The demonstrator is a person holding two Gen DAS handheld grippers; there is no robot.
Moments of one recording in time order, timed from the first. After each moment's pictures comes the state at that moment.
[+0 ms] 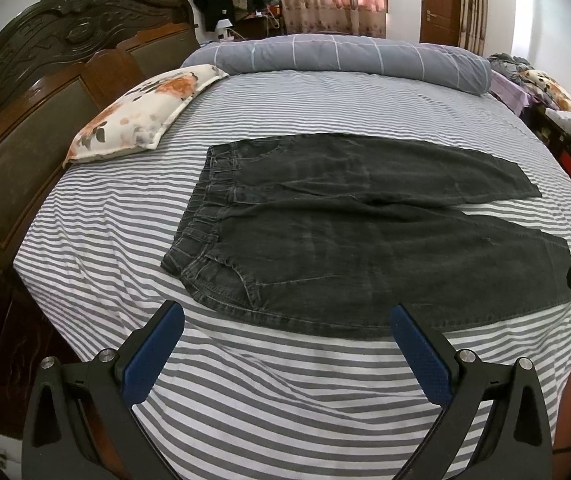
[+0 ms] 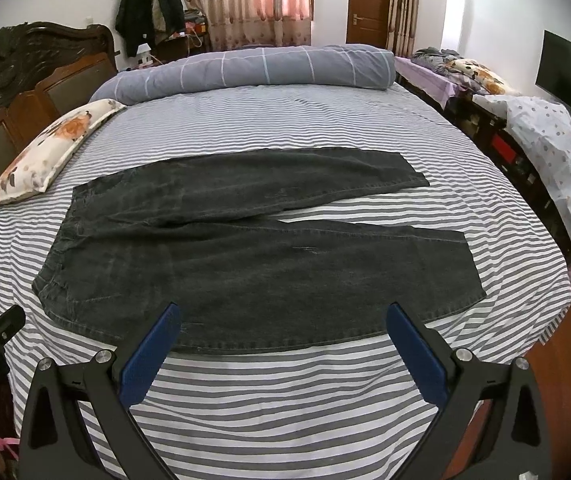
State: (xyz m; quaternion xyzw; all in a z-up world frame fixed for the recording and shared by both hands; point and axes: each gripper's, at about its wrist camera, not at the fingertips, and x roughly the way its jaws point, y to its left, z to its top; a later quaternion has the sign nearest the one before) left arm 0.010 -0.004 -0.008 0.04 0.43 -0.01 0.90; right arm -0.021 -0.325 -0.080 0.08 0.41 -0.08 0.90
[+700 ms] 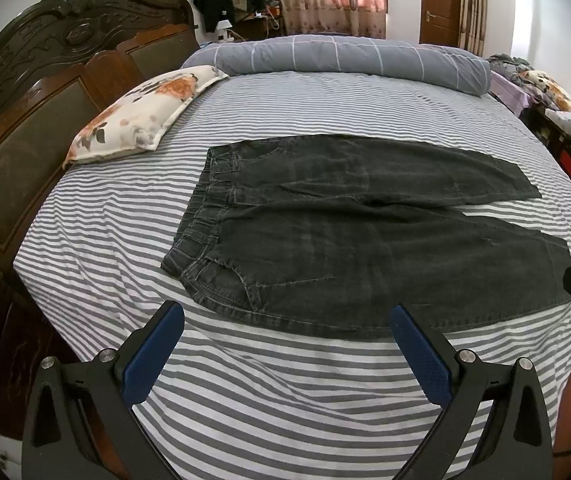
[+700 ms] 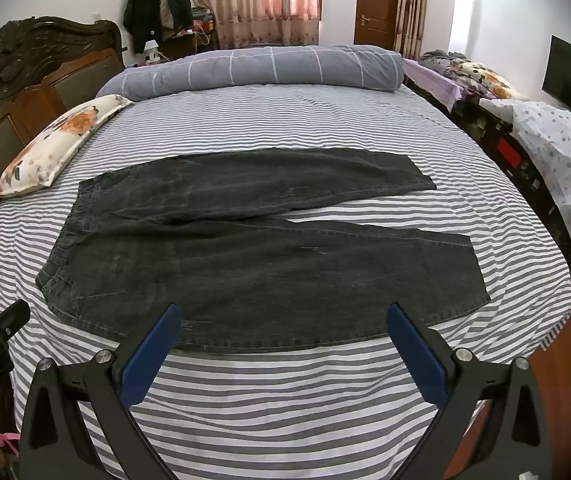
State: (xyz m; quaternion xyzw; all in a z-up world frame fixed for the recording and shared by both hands) left arm 0.011 -0.005 -0.010 0.04 0.43 -0.01 0.90; right arm -0.018 -0.320 -0.077 0.07 0.42 -0.08 0.90
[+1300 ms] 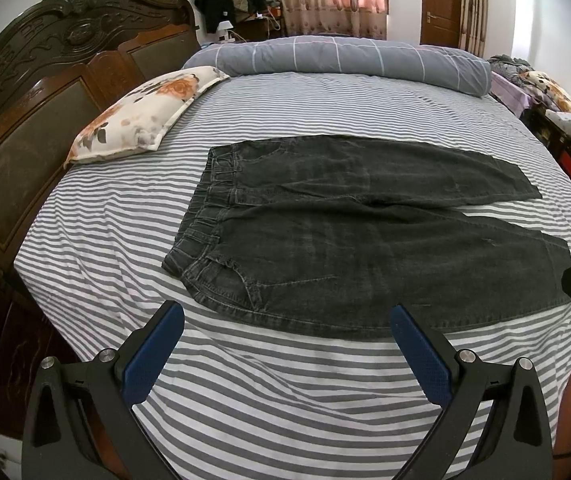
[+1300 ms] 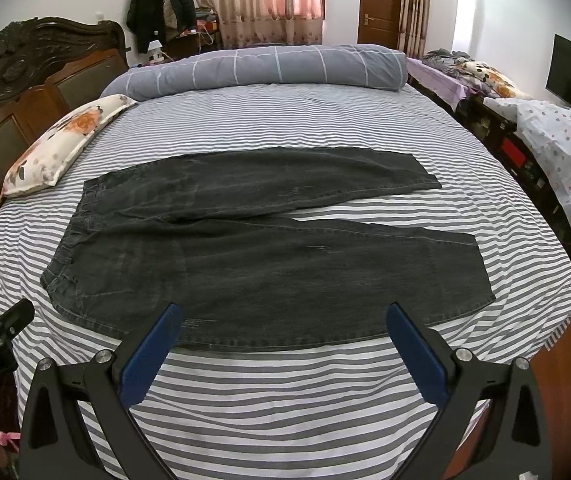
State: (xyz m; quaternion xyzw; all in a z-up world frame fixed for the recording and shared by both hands) left arm 0.011 -0.005 -0.010 0.04 0.43 -0.01 0.90; right arm -0.019 -0.314 -0.076 0.07 0.41 -0.07 0.90
